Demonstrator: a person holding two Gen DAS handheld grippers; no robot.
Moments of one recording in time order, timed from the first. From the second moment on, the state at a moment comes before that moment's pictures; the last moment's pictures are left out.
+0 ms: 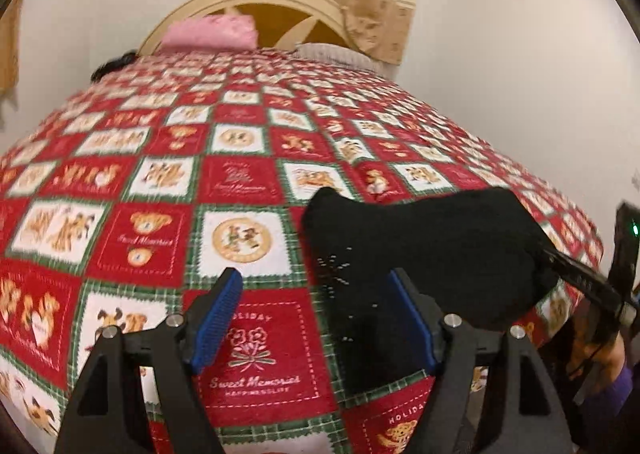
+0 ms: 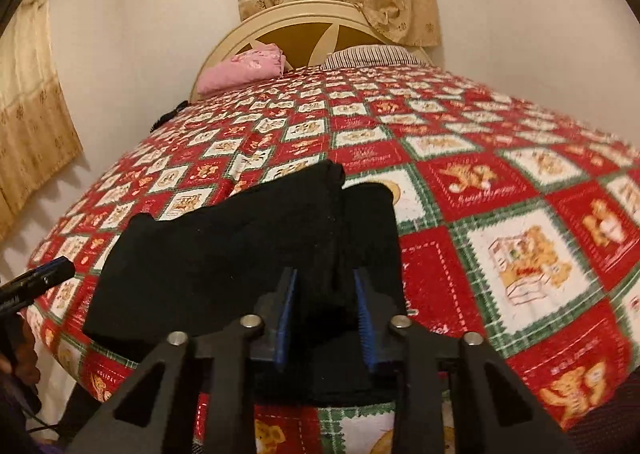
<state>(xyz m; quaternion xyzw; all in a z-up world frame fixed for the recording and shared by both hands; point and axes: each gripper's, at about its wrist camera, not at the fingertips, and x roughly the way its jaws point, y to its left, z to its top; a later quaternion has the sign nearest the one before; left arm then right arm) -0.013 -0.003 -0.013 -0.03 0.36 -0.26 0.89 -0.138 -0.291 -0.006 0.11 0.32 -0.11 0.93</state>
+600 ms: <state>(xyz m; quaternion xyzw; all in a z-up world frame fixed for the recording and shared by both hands) -0.005 -0.020 -0.021 0.02 0.37 -0.24 0.90 -0.181 -0.316 0.012 0.15 0.29 -0.14 0.93</state>
